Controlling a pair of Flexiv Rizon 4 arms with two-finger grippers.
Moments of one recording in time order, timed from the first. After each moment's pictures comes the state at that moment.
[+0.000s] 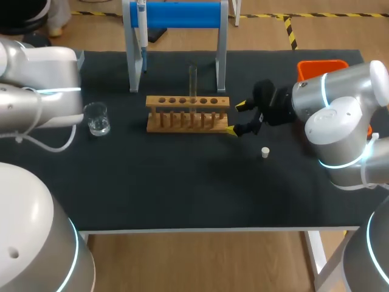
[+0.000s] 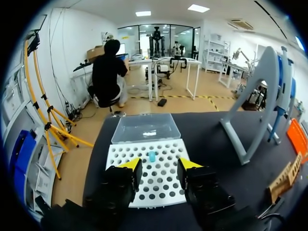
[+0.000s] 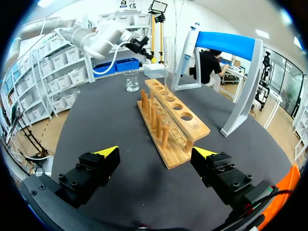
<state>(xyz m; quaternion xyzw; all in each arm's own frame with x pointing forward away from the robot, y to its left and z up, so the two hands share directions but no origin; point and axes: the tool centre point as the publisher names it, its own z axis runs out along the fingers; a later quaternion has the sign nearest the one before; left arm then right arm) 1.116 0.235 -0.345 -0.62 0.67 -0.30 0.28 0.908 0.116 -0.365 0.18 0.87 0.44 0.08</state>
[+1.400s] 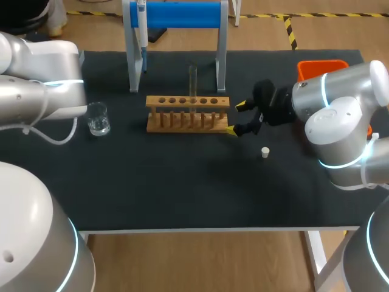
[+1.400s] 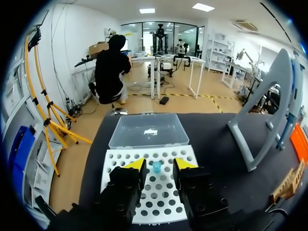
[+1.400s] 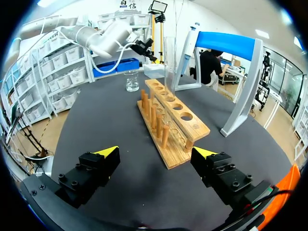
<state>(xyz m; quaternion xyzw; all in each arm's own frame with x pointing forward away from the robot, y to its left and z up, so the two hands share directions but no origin) 1.137 0.241 -0.360 -0.63 0.66 -0.29 0.27 0.908 0.116 -0.365 0.18 0.87 0.44 0.08</state>
